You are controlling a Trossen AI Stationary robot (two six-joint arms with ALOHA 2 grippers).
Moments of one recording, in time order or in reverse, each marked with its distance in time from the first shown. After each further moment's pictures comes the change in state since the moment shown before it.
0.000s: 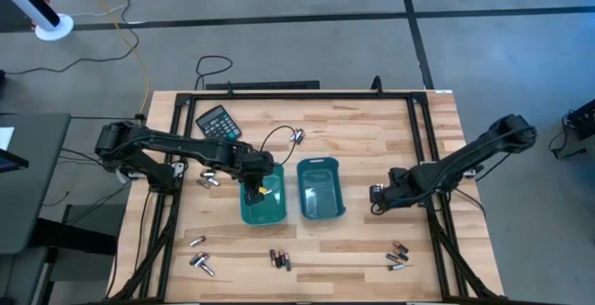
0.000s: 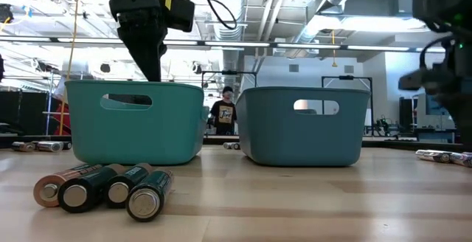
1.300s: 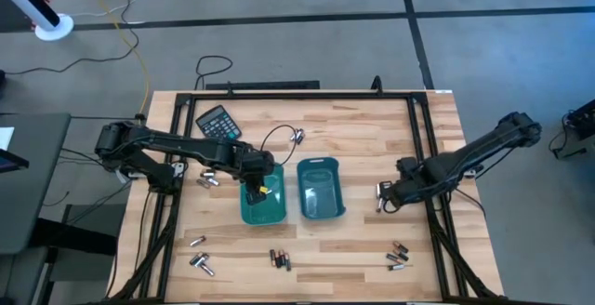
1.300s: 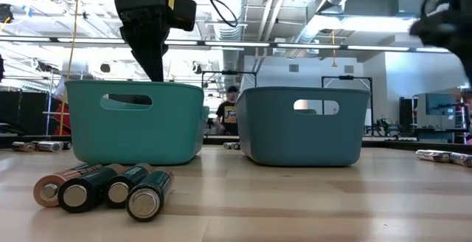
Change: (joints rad) left arm 0.000 0.000 0.000 0.034 0.000 -0.016; right arm 0.048 -0.118 0.278 -0.428 0.089 -0.200
